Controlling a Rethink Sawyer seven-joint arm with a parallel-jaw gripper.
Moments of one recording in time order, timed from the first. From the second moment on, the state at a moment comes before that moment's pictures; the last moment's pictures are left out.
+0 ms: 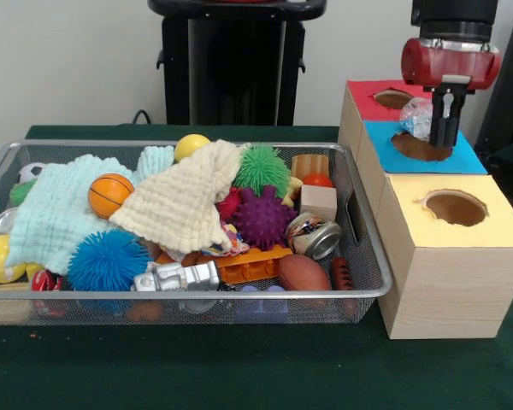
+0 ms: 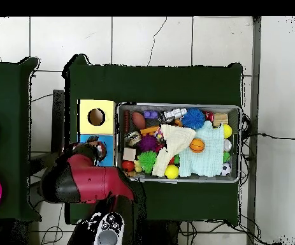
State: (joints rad) arm 0.22 -0.73 -0.16 1.84 0.09 0.05 1.67
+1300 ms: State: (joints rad) arm 0.16 -0.91 -0.17 1.83 0.09 0.38 1.67
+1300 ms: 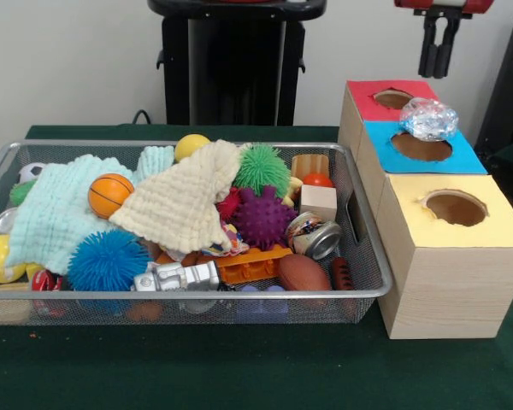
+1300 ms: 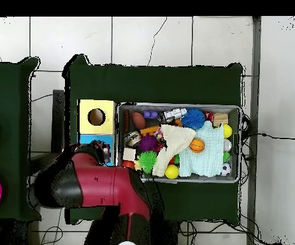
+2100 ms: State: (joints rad) arm 0.17 -0.83 -0.16 1.94 0.09 0.38 1.67
